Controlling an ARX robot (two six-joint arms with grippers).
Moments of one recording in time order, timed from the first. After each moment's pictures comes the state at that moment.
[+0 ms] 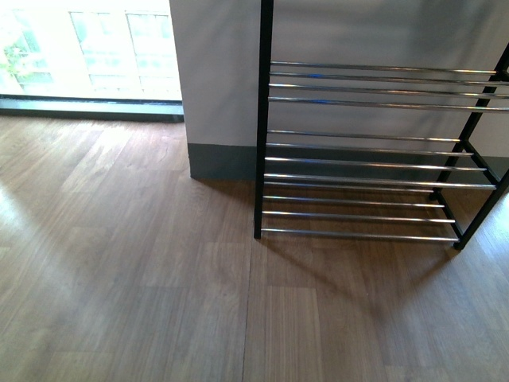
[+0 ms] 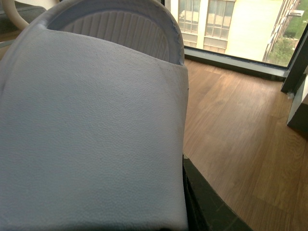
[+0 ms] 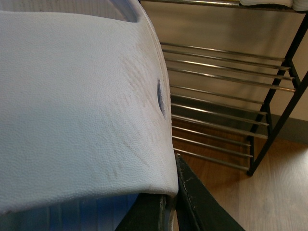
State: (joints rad) left arm -0.05 0.28 0.09 -0.02 -0.55 -0.07; right arm -0.70 0.37 0.19 -0.01 -0.81 -0.19
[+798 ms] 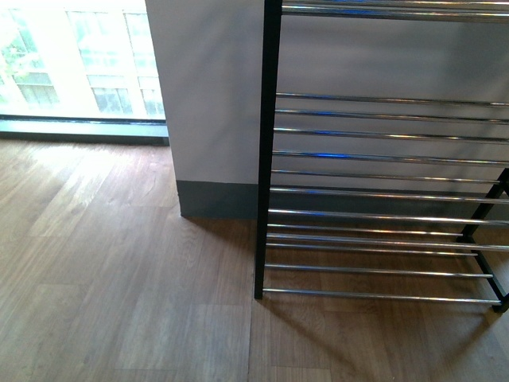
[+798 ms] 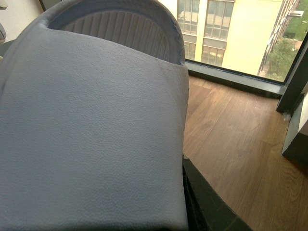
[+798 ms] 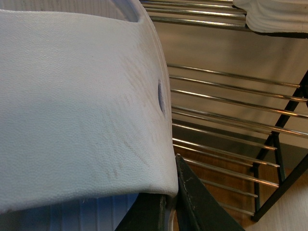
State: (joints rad) left arm -0.05 0.28 0.09 -0.02 -0.55 -0.07; right arm -0.70 0.37 0.19 -0.01 -0.81 -0.19
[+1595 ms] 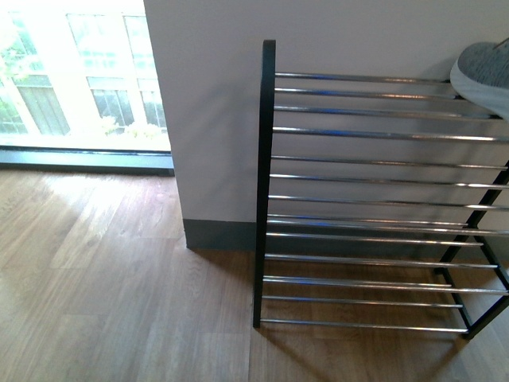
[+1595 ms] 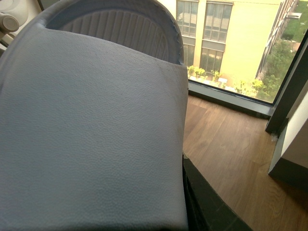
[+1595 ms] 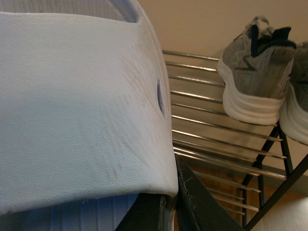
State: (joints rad) left arm -0.05 0.28 0.09 -0.02 -0.55 -0.07; right arm -0.70 0.37 0.19 -0.01 -0.81 -0.19
